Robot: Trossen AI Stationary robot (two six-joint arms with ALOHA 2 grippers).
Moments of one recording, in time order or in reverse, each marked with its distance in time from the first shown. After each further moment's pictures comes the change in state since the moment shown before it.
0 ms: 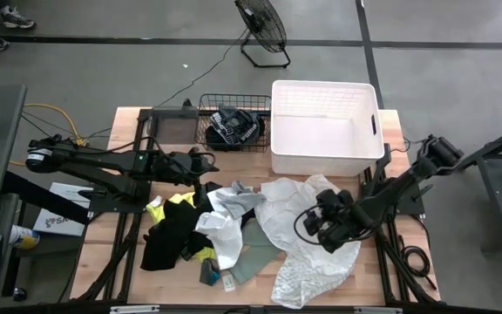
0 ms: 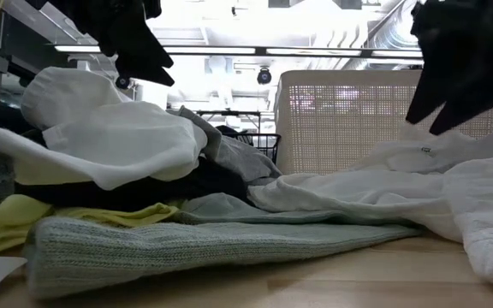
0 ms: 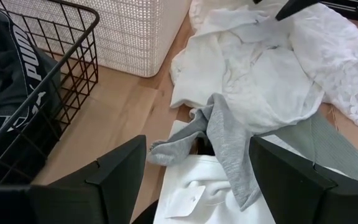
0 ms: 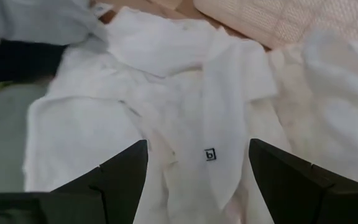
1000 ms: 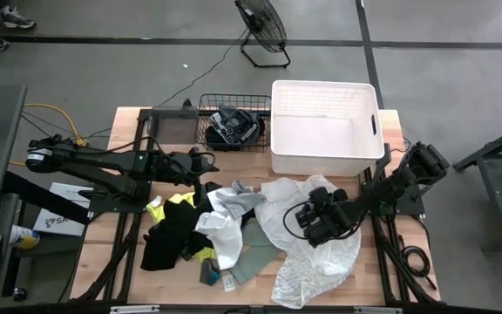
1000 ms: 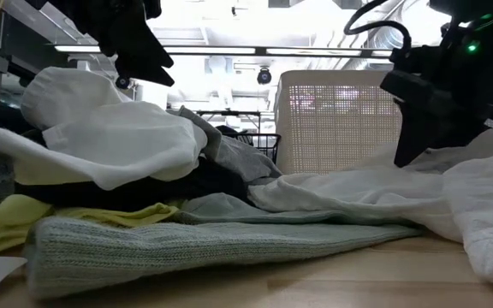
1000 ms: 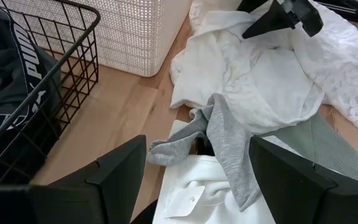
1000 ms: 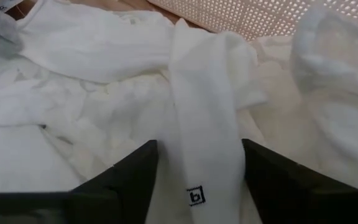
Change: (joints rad) left arm 0.000 0.000 0.000 0.000 -0.001 -0.011; right arm -0.095 0.166 0.001 -0.003 -0.002 0.049
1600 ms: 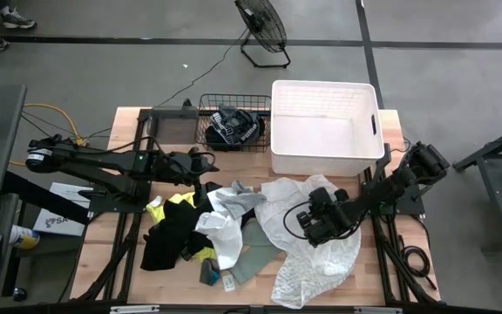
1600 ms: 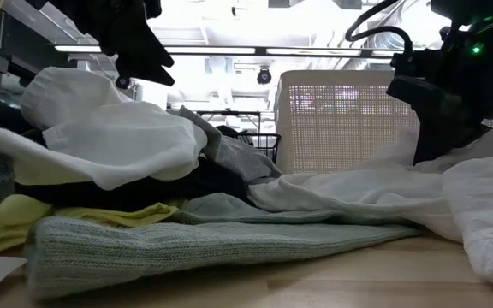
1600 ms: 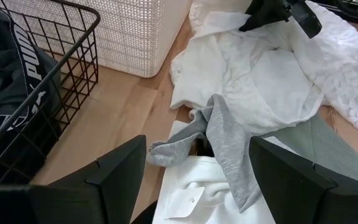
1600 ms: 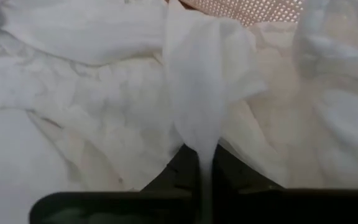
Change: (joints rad) left arm 0.000 0.000 0.000 0.004 0.000 0.000; right arm 0.000 0.000 0.000 -0.023 -0.054 -0.027
